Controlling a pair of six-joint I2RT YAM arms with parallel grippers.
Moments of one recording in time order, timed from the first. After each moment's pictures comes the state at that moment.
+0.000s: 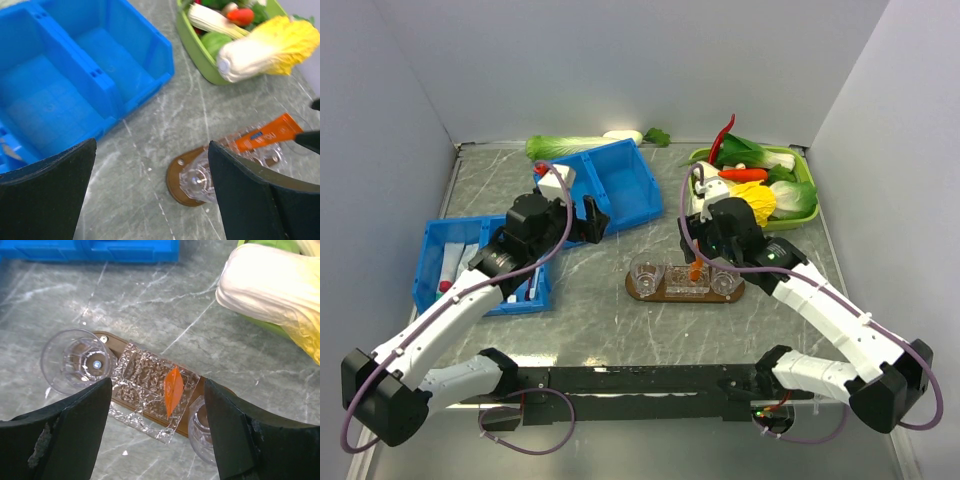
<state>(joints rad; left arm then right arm) -0.56 1.06 0.92 -0.13 -0.03 -0.31 0.64 1.09 1.03 -0.56 0.18 0.15</state>
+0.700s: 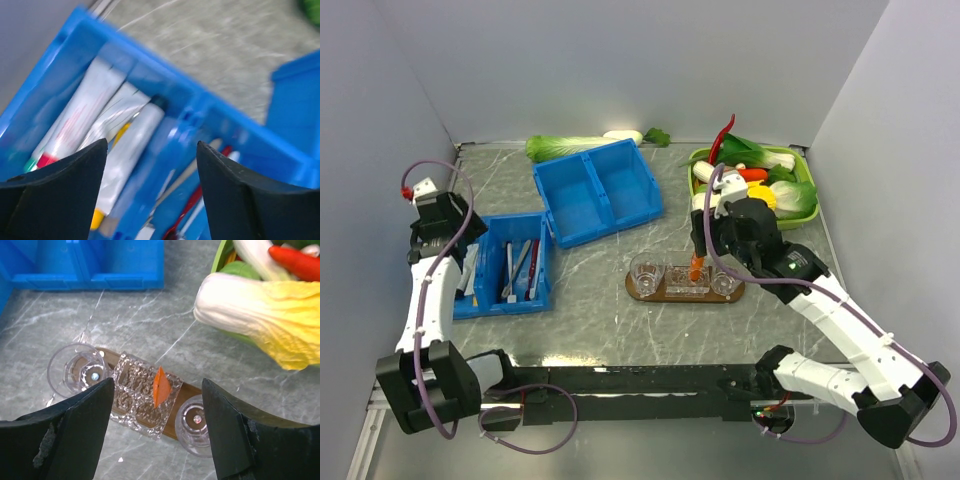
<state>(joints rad) 0.26 1.13 0.90 -0.38 -0.16 -0.37 0.63 0.98 1.05 -0.58 0.24 0.13</state>
